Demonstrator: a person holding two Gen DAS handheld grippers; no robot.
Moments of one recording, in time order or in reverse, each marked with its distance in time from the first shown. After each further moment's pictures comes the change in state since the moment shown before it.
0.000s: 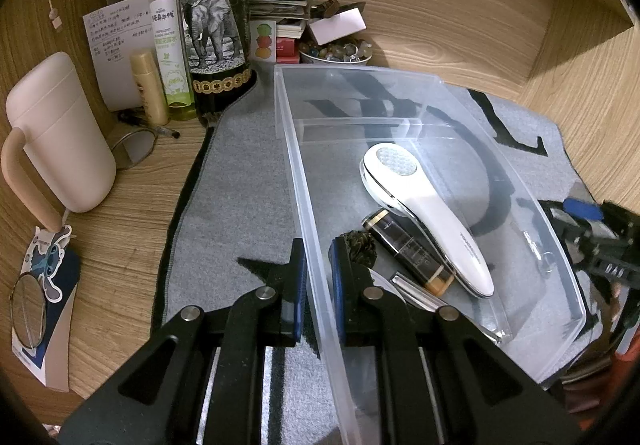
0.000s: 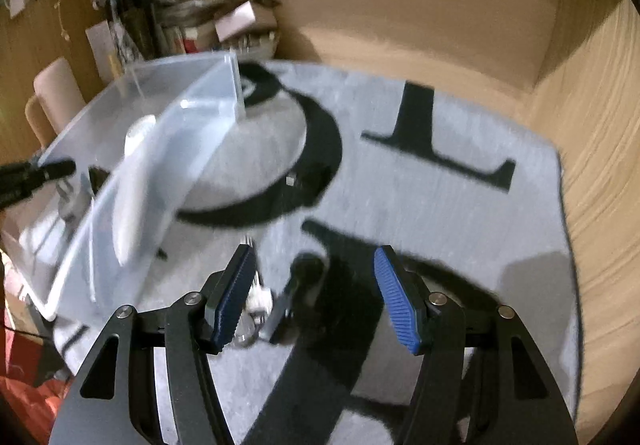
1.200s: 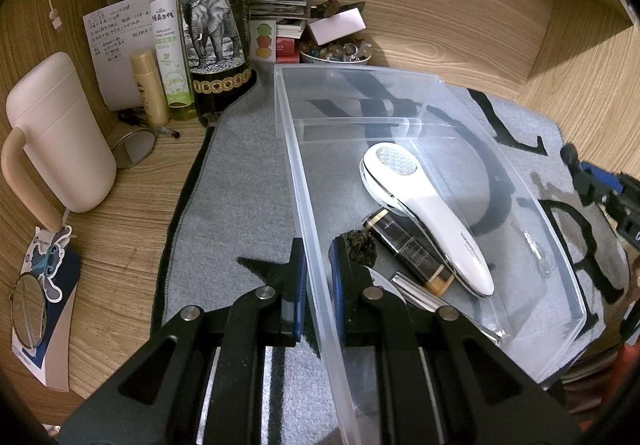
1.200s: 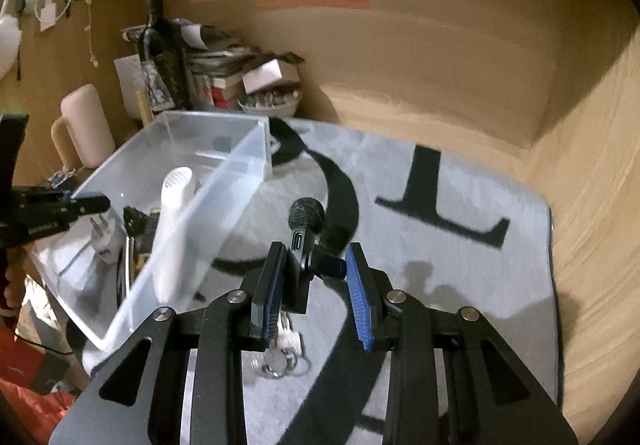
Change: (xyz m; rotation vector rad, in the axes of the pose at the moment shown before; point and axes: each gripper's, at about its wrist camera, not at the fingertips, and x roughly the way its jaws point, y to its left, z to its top) left arm 0.000 0.000 0.000 -0.001 -0.001 -0.001; right arm -0.038 0.018 0.027 -0.052 -0.172 0.017
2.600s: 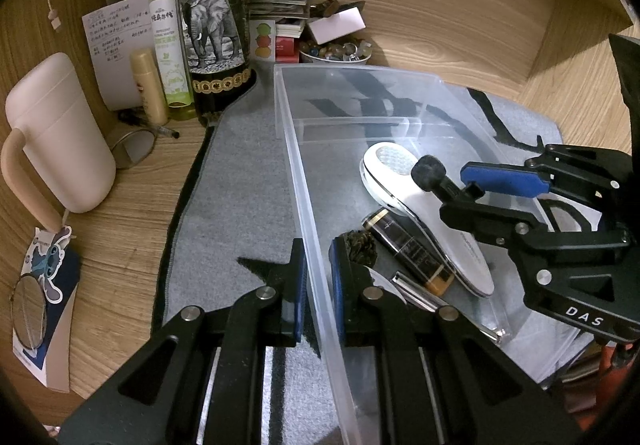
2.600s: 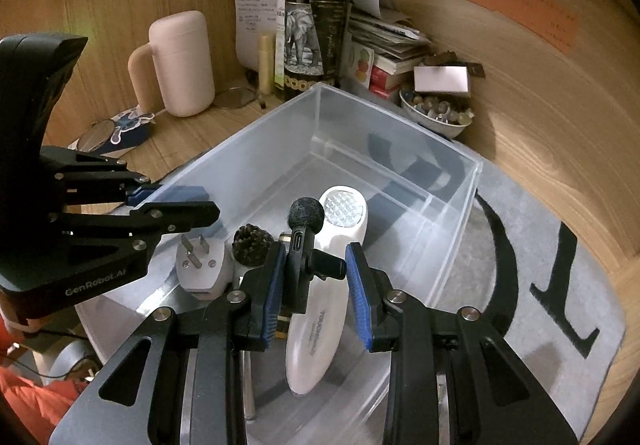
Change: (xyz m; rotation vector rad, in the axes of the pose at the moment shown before) left arm 0.001 -0.001 0.000 0.000 0.005 0.006; right arm 0.064 0.126 0.037 -0.306 0.115 0.248
